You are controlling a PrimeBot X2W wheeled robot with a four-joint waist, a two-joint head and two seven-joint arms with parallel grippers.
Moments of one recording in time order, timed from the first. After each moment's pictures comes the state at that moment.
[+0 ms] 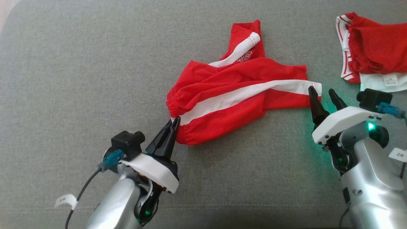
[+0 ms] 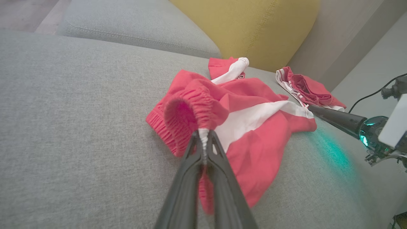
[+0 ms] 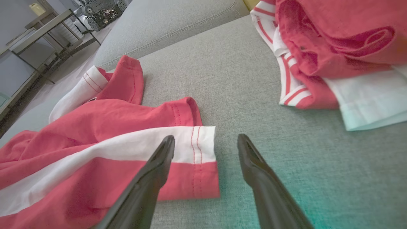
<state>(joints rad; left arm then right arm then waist) -0.28 0.10 -0.51 0.39 -0.45 -0.12 -0.26 -0.46 -0.13 0.06 0.64 0.44 0.12 0.07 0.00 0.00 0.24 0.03</state>
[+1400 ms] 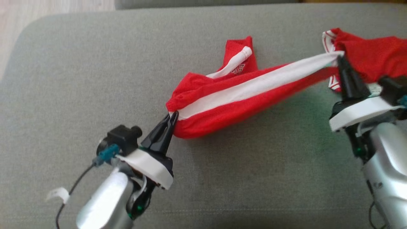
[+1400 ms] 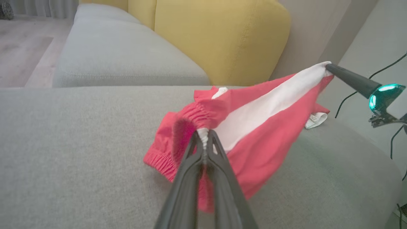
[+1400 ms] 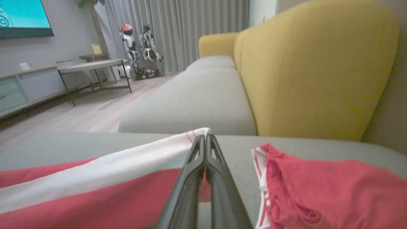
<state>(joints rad) -0.31 0.17 -0.55 0.33 -0.45 -0.12 -0.24 -0.51 -0.31 0.26 0.57 0.41 0.12 -0.23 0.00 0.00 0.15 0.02</state>
